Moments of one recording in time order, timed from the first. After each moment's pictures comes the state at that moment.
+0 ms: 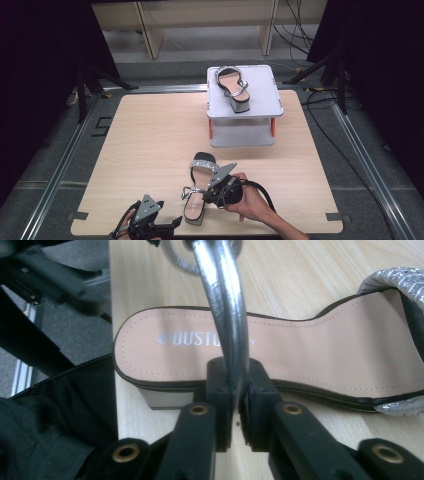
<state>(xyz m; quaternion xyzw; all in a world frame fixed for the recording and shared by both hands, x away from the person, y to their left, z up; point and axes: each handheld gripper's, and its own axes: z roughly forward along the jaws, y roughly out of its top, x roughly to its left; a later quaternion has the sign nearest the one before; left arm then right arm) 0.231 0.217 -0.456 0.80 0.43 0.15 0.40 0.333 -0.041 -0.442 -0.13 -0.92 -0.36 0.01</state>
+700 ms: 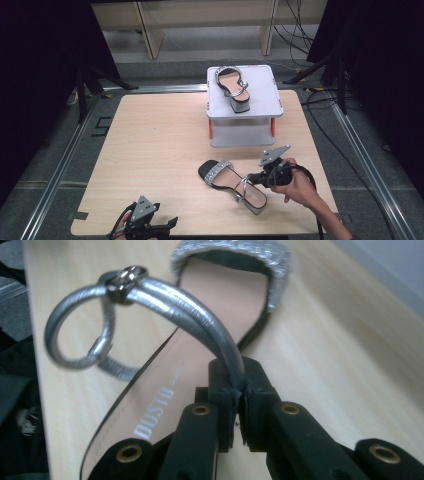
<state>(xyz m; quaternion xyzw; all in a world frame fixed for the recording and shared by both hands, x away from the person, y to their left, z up) 0.231 0.227 -0.463 0.80 0.43 0.15 0.38 0.375 -0.172 -0.430 -0.22 -0.91 -0.34 -0.03</state>
